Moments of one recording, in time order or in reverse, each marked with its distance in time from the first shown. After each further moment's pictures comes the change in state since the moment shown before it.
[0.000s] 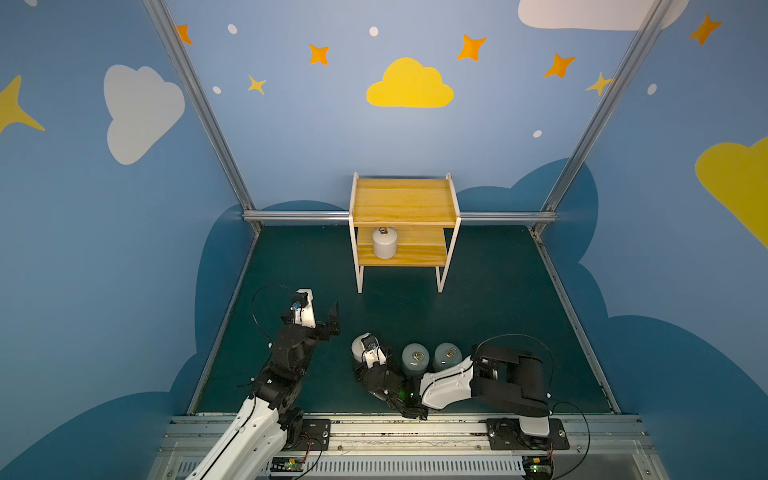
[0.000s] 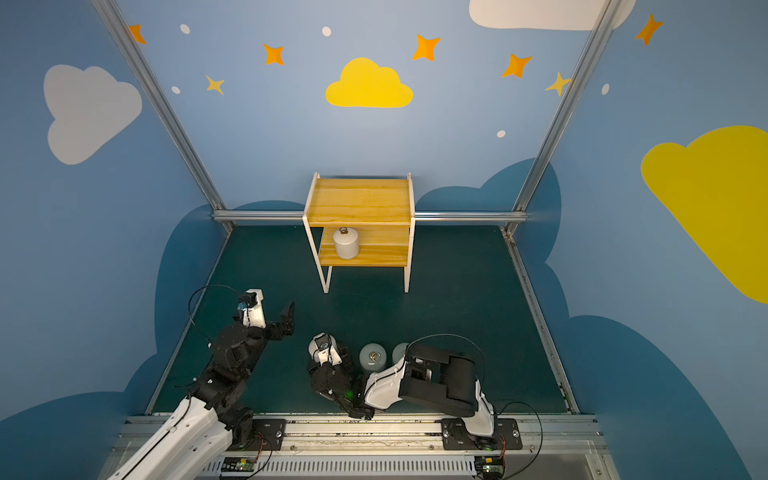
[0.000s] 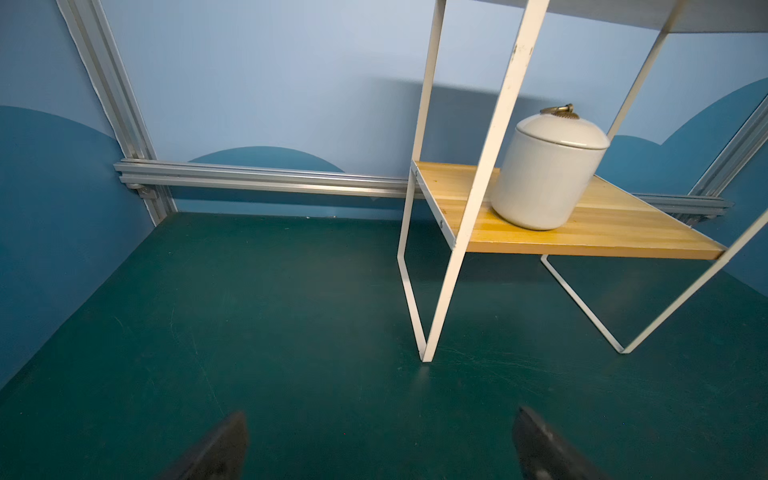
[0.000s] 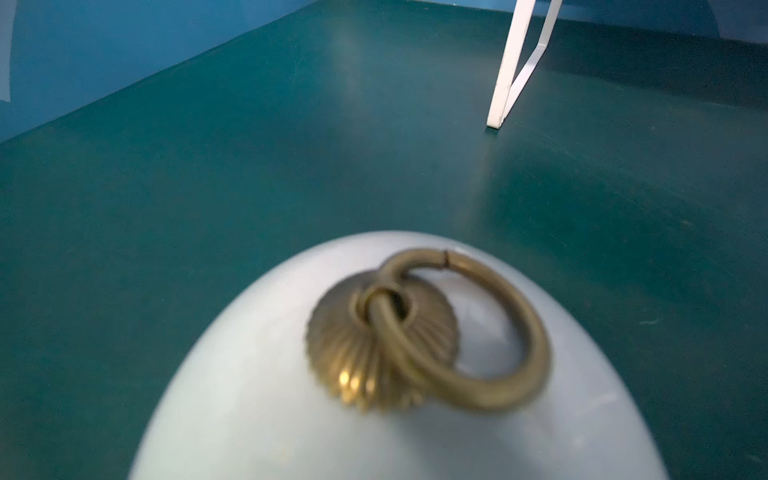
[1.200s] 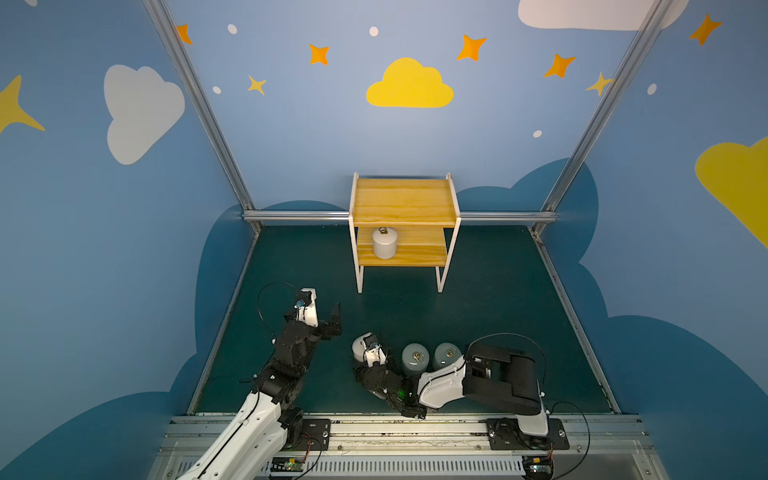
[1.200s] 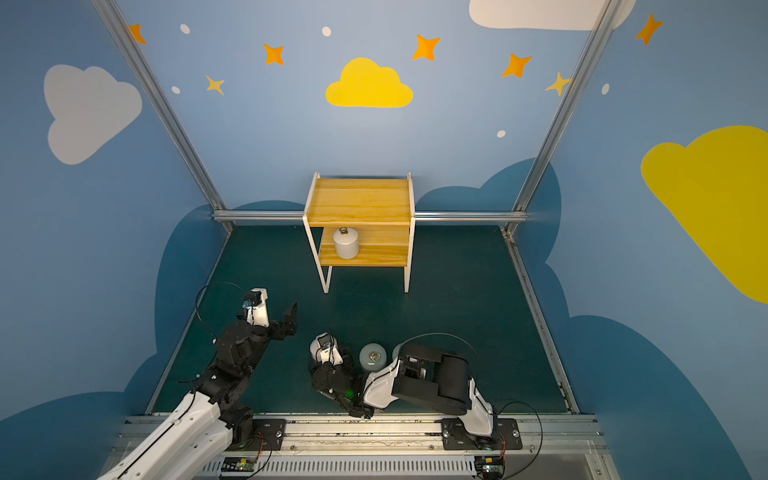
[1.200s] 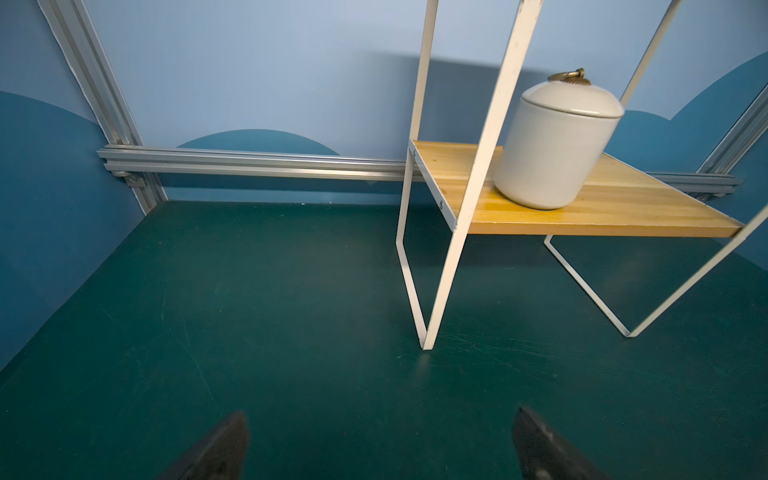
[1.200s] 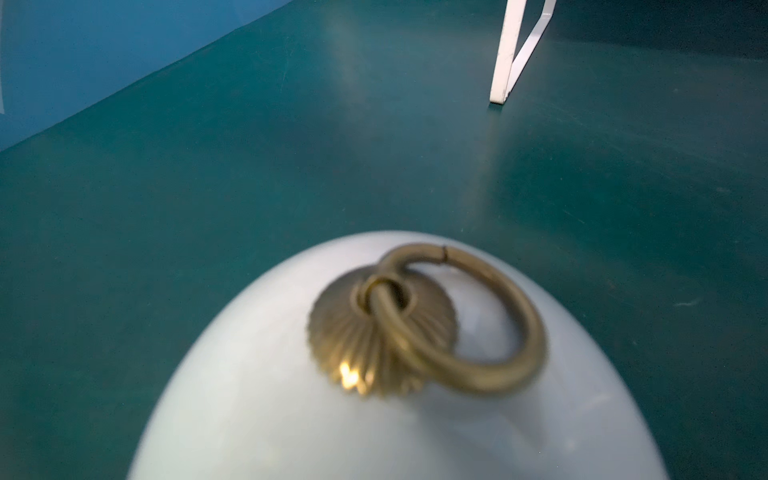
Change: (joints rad) left arm 0.006 0.051 0.000 0.021 0.018 0.008; right arm -0.014 0.041 0.000 0.037 -0.022 0.067
